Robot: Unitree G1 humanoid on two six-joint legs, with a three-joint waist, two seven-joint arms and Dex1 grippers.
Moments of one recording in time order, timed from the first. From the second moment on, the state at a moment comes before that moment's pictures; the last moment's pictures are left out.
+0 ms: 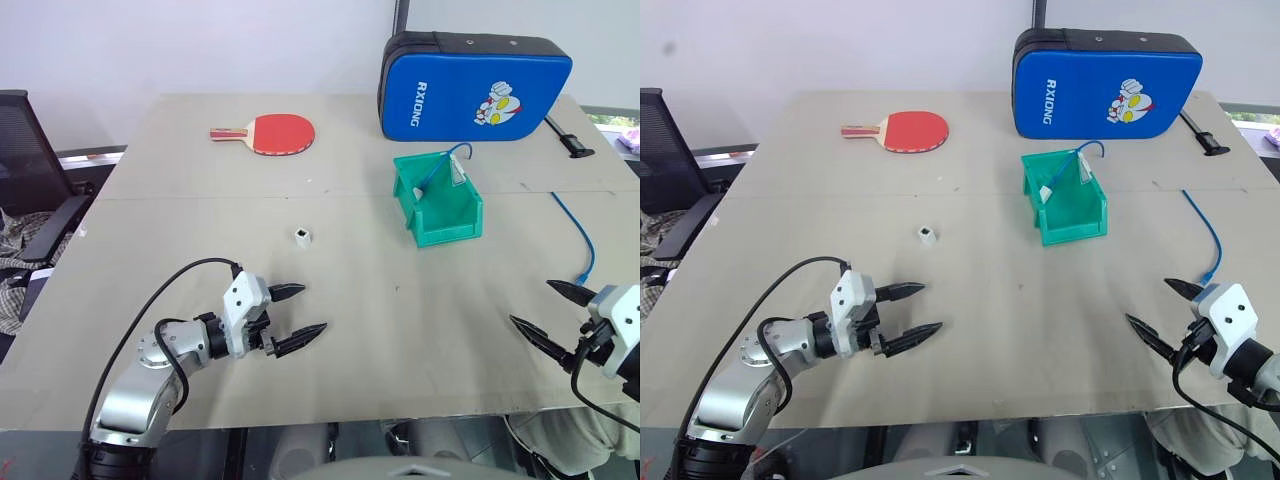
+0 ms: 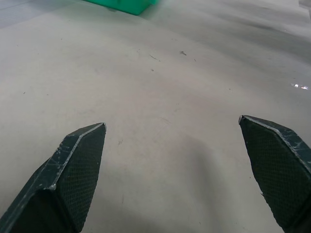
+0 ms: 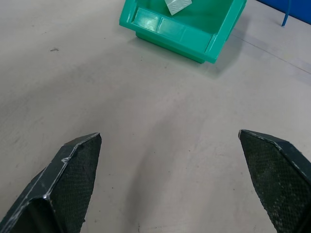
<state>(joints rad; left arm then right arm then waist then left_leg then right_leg) 0.10 0.64 0.03 -0.30 -0.44 0.27 -0.97 0.42 -0.66 -0.45 -0.47 0.41 0.27 0.81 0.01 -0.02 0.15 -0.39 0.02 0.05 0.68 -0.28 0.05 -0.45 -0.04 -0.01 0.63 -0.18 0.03</state>
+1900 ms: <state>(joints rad) -0.07 0.62 -0.13 -0.38 -0.49 0.35 -1.05 -0.92 -1.03 0.47 1.12 -0.59 -0.77 1.17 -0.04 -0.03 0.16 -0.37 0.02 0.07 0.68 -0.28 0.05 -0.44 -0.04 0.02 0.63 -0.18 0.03</state>
